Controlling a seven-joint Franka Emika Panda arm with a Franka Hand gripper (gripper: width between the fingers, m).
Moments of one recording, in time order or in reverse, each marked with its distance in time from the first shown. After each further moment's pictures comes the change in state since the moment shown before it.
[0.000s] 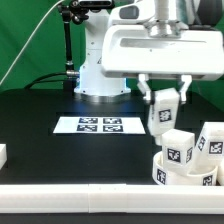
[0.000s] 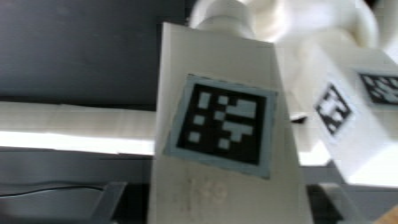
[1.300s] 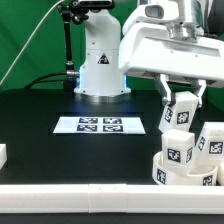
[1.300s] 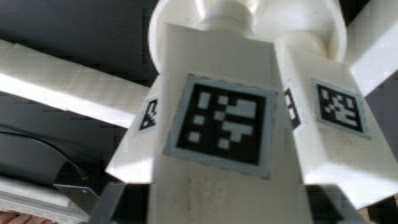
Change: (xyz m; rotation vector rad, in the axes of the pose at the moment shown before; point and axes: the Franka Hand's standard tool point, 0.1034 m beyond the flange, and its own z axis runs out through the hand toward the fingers) arm -0.005 -0.026 0.007 -0.012 0.063 -0.263
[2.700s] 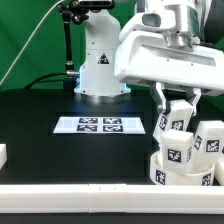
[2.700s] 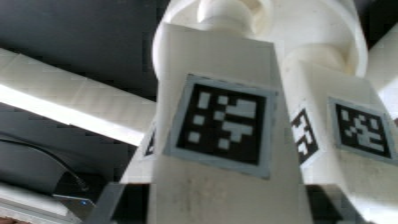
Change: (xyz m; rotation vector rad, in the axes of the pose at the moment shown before) arm -0.005 0.008 0.010 -0.005 -0.020 -0.017
